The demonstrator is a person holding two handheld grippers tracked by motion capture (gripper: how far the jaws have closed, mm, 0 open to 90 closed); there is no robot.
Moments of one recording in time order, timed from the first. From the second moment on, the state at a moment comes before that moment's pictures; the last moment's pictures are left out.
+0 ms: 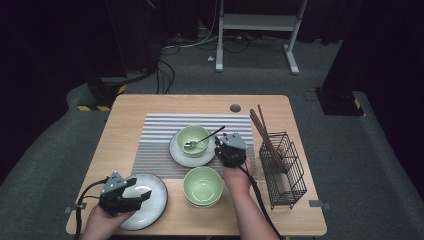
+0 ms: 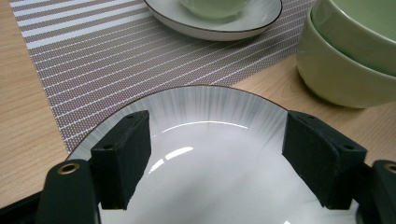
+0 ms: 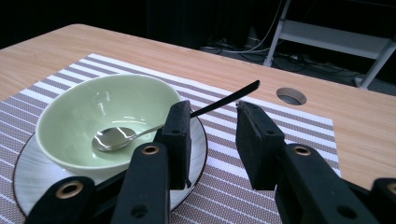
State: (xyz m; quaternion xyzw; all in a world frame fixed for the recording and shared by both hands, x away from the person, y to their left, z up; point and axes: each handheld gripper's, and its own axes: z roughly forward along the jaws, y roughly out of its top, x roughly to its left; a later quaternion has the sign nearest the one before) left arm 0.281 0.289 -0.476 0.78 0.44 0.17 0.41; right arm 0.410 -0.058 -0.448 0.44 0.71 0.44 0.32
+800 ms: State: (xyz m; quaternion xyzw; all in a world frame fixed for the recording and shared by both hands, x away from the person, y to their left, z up) left arm 0.281 0.287 -0.477 0.78 0.44 0.17 0.41; right arm 0.372 -0.081 -0.412 0.44 0.69 0.48 0.33
